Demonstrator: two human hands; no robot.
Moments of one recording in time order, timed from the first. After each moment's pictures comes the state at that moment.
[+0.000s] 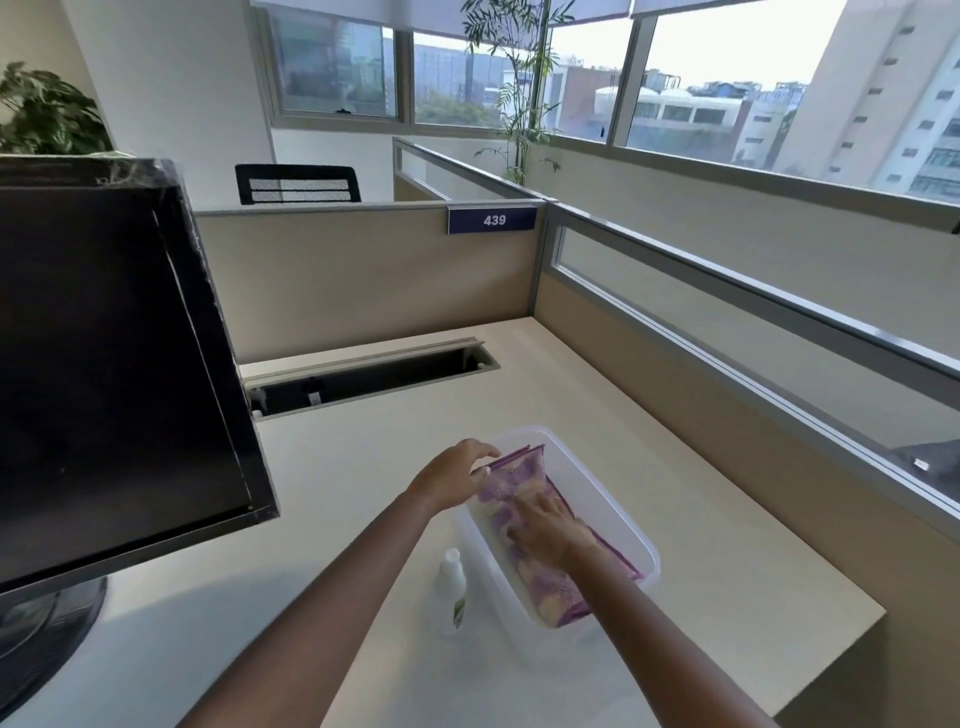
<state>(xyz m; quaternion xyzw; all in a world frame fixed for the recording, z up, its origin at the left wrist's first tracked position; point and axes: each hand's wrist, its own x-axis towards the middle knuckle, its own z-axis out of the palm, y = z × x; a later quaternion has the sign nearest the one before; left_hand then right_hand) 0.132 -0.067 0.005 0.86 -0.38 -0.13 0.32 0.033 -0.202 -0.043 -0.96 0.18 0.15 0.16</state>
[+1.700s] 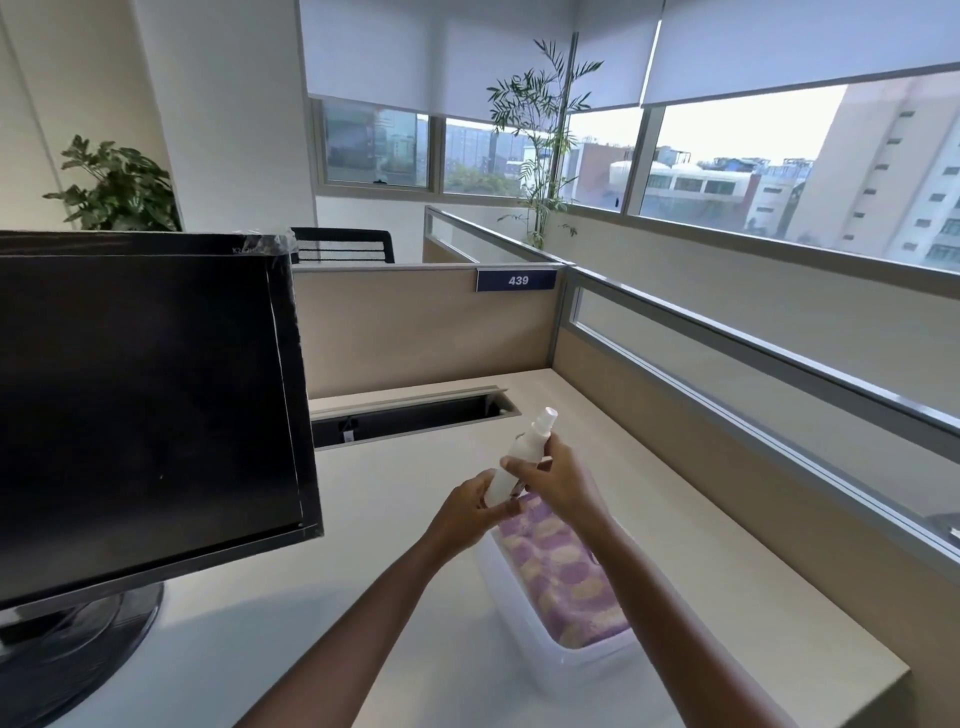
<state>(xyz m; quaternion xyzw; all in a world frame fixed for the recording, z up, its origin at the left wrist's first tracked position) 0.091 -0.034 0.029 0.77 -0.33 -0.15 0.53 0.029 -0.147 0.081 -0.85 0.13 -0.21 0.47</state>
